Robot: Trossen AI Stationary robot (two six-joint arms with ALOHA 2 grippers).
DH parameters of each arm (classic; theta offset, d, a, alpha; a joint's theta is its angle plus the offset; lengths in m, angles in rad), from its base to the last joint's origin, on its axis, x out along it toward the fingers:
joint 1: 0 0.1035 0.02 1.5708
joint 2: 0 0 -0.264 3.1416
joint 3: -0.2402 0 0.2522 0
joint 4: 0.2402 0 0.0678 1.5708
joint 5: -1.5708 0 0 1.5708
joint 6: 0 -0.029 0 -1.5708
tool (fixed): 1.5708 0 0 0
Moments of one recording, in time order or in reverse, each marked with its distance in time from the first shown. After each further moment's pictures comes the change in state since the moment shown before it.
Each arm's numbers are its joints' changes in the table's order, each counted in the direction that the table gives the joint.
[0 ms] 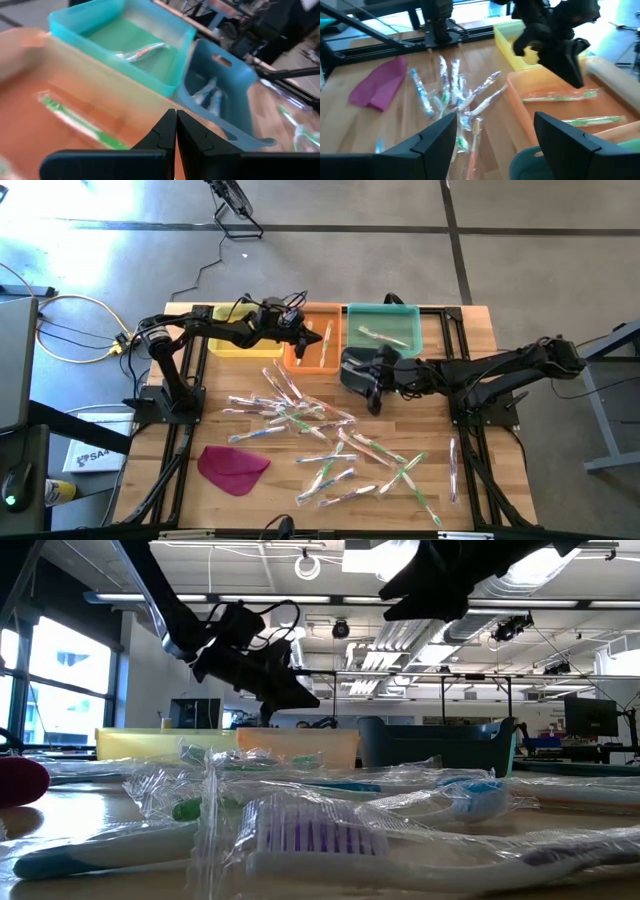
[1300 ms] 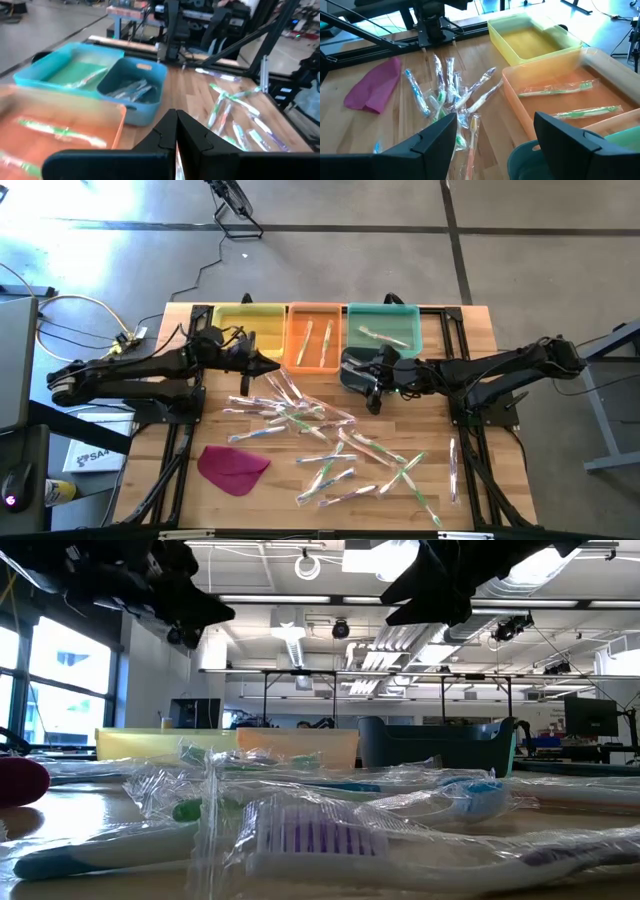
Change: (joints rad) left arm -0.235 0.936 0.426 0.327 0.138 -0.154; right arm -0.001 0.000 0.000 0.023 -0.011 -0.049
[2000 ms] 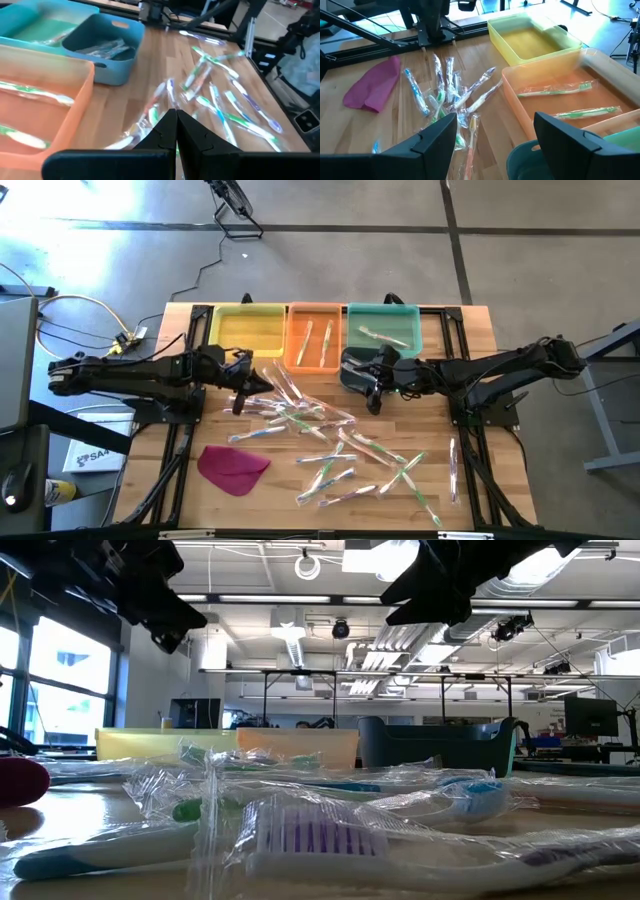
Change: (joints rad) left arm -0.235 0.092 0.001 0.243 0.161 0.050; right arm 0.000 0.000 0.000 0.000 -0.001 0.008
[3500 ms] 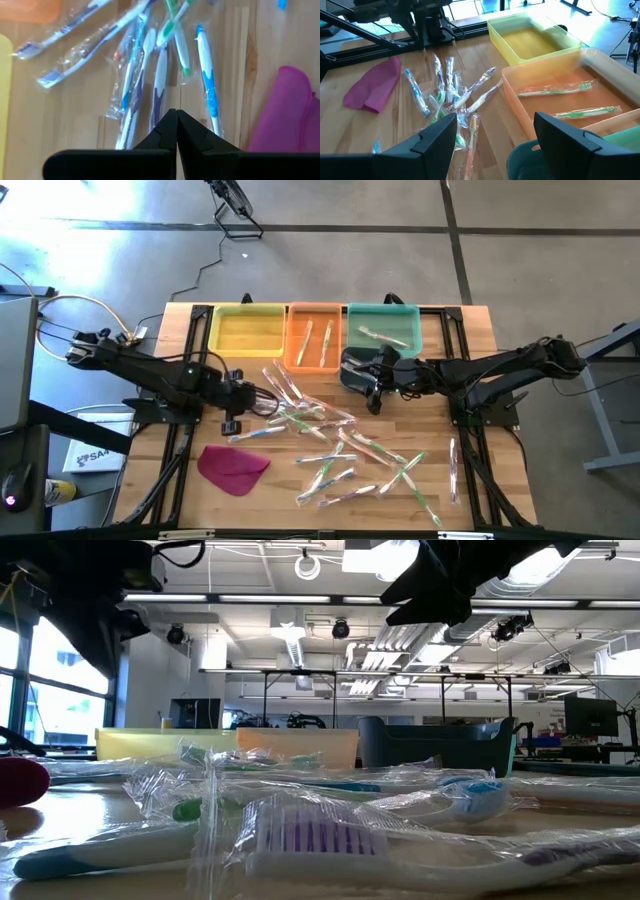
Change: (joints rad) left arm -0.372 -0.310 -0.365 0.871 0.348 0.162; right arm 0.000 0.000 0.000 0.001 0.000 -0.002
